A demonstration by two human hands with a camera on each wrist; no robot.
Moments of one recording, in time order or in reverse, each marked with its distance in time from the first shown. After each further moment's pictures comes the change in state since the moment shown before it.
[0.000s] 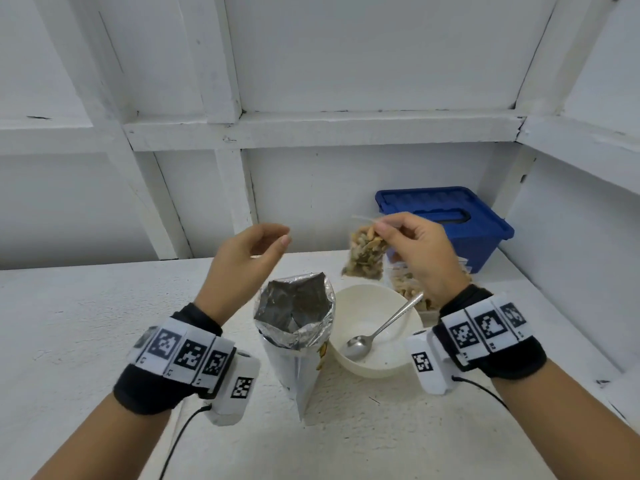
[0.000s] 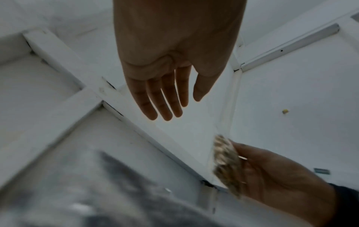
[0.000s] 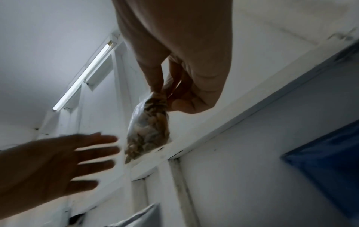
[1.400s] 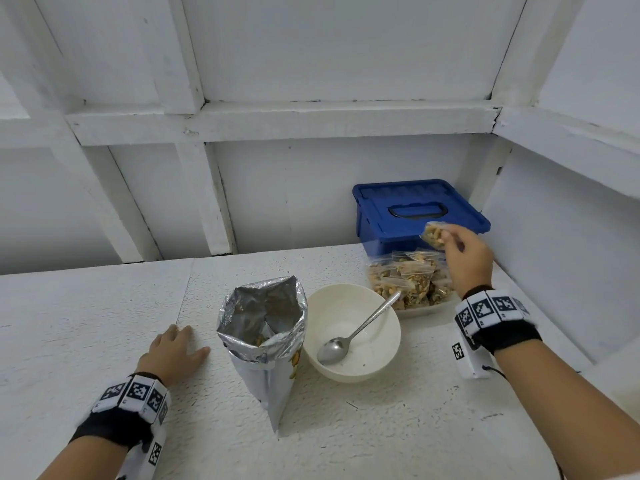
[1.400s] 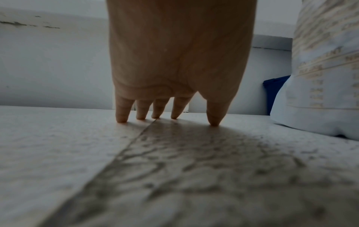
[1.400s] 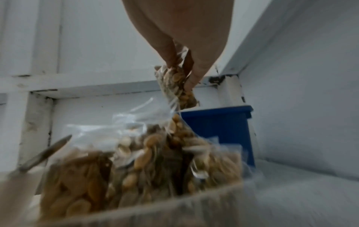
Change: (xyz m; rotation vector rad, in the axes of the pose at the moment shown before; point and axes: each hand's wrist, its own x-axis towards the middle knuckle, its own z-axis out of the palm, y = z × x) left_hand -0.046 -0.198 -0.003 0.827 -0.477 -0.667; right_hand 0.029 0.134 -0.095 -0.439 0.488 0.042
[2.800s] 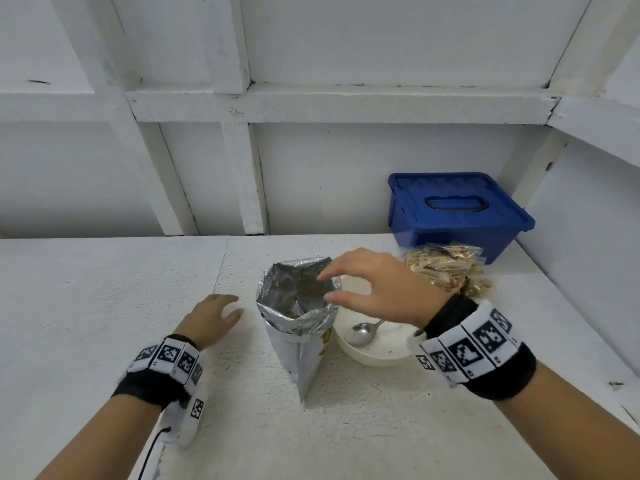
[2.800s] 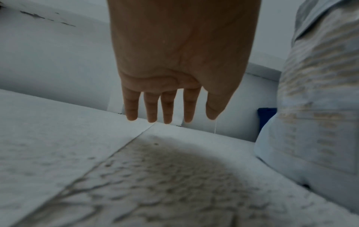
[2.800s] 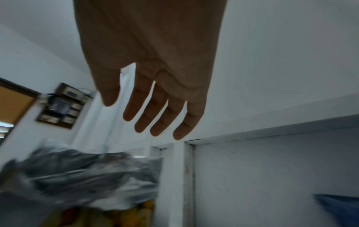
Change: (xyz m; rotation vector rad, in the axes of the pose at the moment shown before) left_hand -0.023 0.010 -0.020 -0.211 0.094 0.179; right_hand -0.091 -0.152 0.031 -0.023 -0.956 -0.668
